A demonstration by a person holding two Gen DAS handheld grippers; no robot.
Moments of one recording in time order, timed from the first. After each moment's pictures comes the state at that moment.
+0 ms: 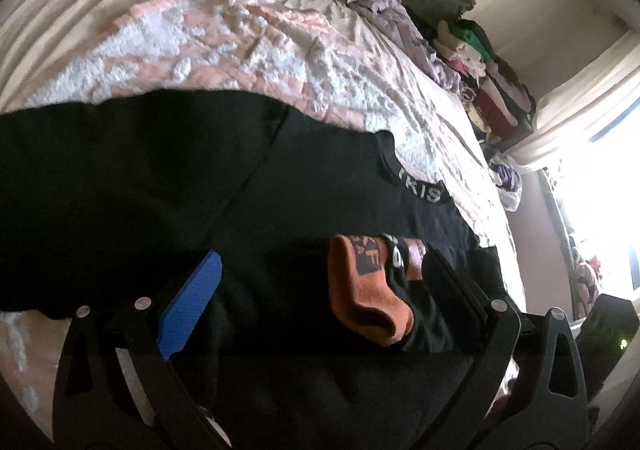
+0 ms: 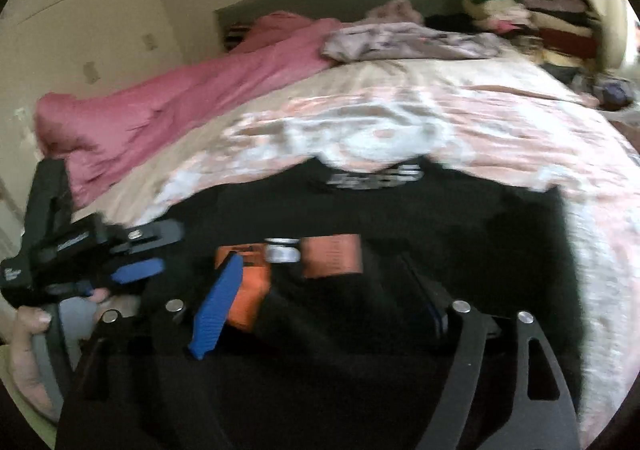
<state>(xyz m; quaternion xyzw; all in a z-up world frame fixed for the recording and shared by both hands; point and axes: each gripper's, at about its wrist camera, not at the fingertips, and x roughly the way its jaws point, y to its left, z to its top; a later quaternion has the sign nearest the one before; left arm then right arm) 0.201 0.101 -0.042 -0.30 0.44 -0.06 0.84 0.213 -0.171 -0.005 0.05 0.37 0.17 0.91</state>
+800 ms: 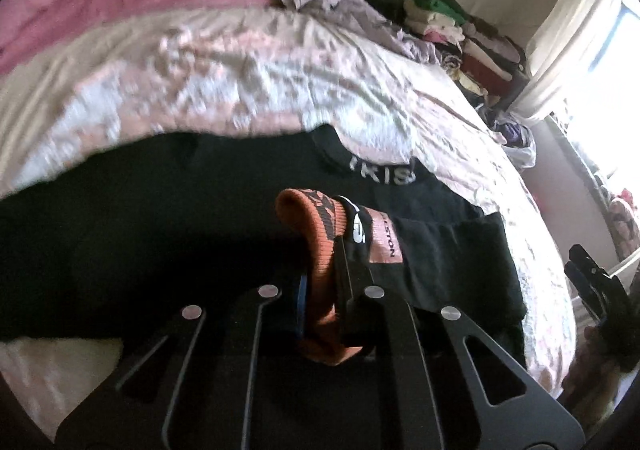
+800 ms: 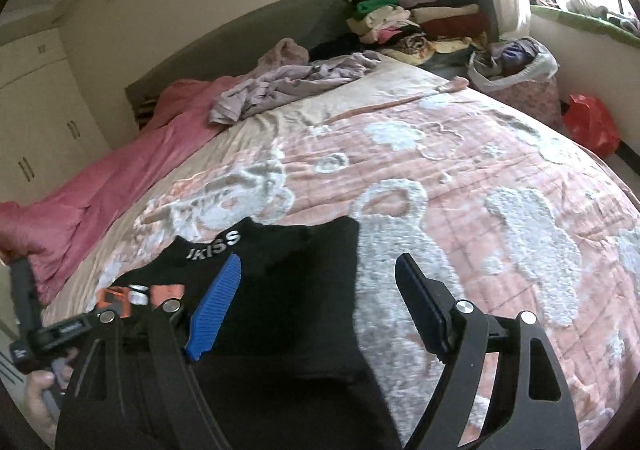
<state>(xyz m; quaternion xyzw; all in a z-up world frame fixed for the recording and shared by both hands) 0.209 0.031 -0.014 -0.16 0.42 -0.06 0.89 0.205 -0.326 0.011 0.16 0.32 0.05 0.93</state>
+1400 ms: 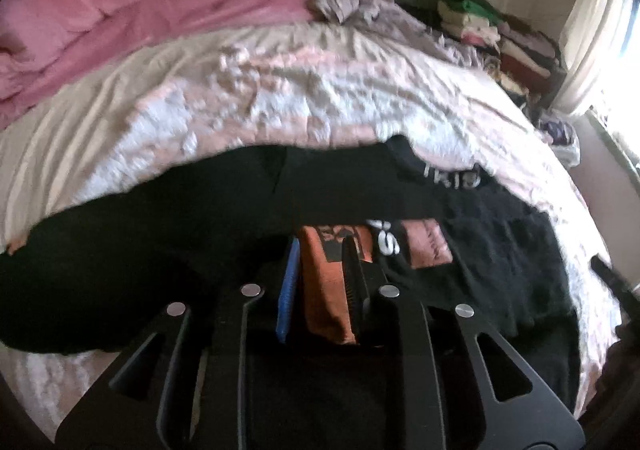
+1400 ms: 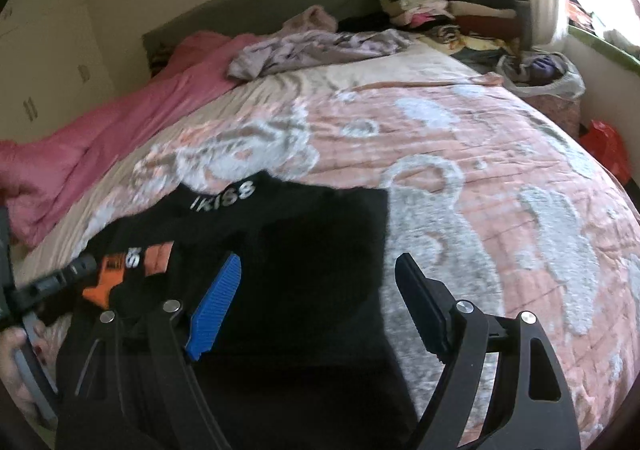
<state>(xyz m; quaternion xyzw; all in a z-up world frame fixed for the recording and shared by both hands) 0.195 0.060 -0.011 -0.11 0.41 0.02 0.91 0.218 -0.268 -0.010 0.06 0.38 0.10 0.92</state>
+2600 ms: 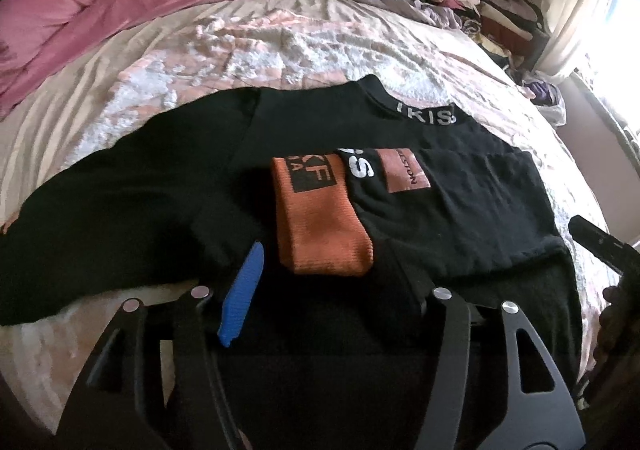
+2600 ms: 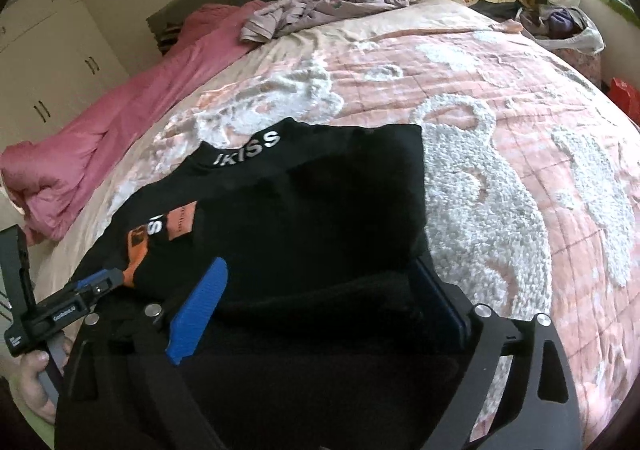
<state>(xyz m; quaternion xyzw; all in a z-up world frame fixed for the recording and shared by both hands) 0.168 0.044 -0.029 -0.09 0.46 -0.02 0.88 0.204 -0.265 -0.020 0.12 0.43 0.14 0.88</state>
